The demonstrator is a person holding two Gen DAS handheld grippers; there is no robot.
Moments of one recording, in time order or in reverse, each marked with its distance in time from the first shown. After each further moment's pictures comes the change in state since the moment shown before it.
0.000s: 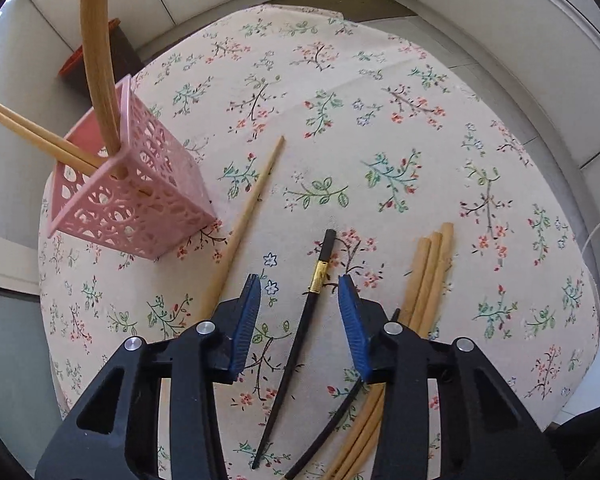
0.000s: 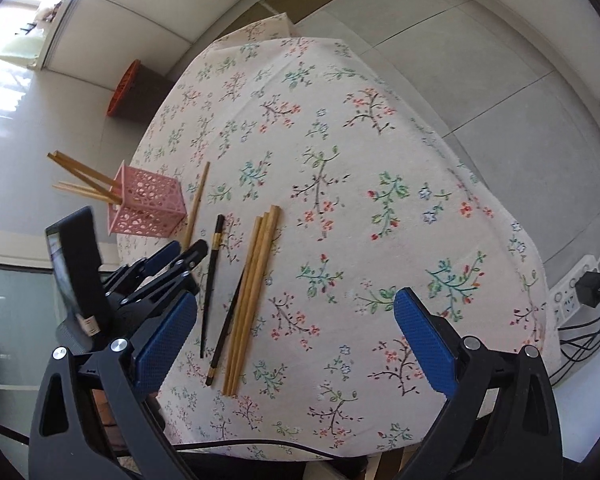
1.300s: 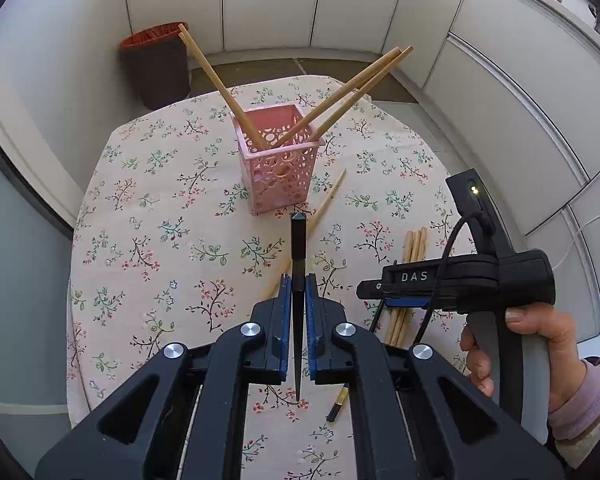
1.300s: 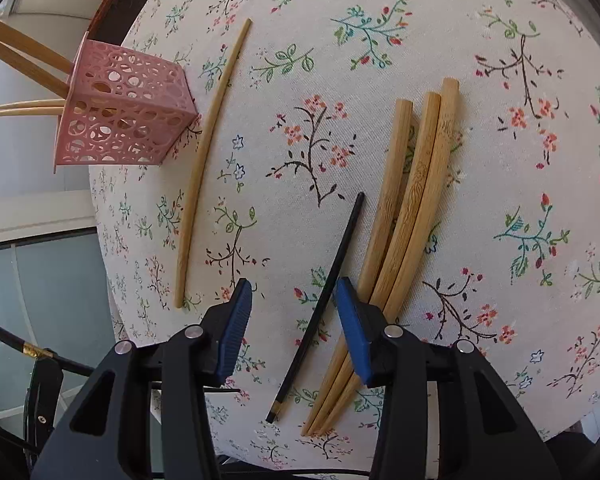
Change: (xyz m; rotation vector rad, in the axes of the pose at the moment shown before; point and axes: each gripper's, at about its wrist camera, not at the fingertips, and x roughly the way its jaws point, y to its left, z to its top) left arm -0.125 0.100 -0.097 -0.218 -0.235 -0.175; right arm 0.148 0.092 -0.020 -0.001 0.246 -0.116
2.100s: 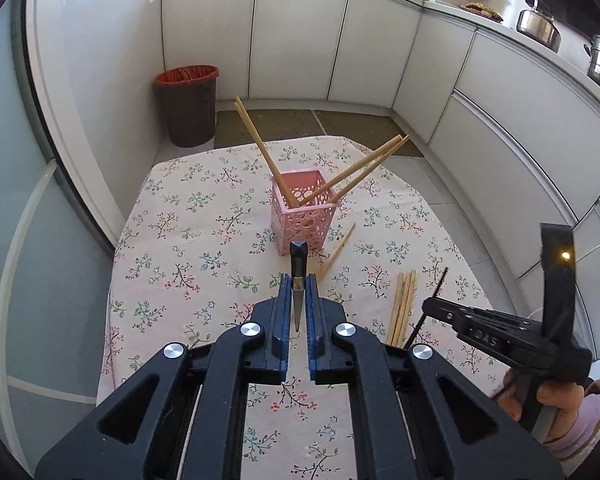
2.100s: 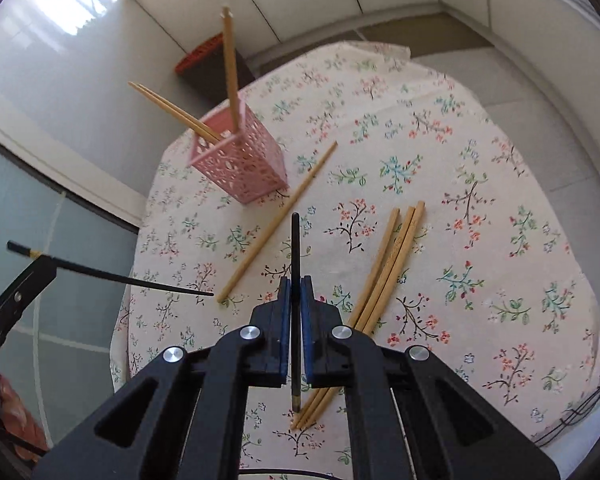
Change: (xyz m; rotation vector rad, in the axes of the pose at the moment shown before) left arm -0.075 0.019 -0.006 -0.067 -0.189 0.023; right arm -0.127 0.012 -0.092 -0.347 -0.471 0.026
